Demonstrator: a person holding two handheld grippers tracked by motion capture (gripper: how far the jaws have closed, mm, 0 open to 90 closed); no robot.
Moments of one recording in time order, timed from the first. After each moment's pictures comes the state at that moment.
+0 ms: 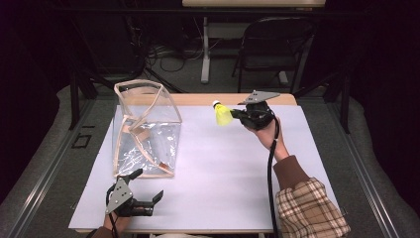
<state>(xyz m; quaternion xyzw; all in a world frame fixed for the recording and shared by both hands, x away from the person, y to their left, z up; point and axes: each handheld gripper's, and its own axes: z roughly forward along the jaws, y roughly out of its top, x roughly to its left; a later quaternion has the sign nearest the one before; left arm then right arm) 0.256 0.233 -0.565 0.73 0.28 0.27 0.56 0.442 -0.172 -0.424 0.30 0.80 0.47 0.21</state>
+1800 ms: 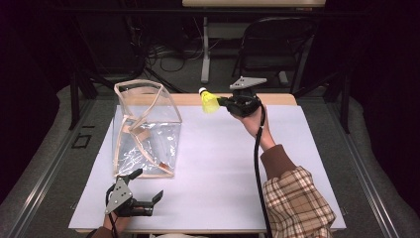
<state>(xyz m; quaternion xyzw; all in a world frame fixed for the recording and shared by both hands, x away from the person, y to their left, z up) 0.256 0.234 -0.564 0.73 0.28 0.27 0.56 0.464 -0.135 -0.398 0.30 0.79 0.49 0.21</state>
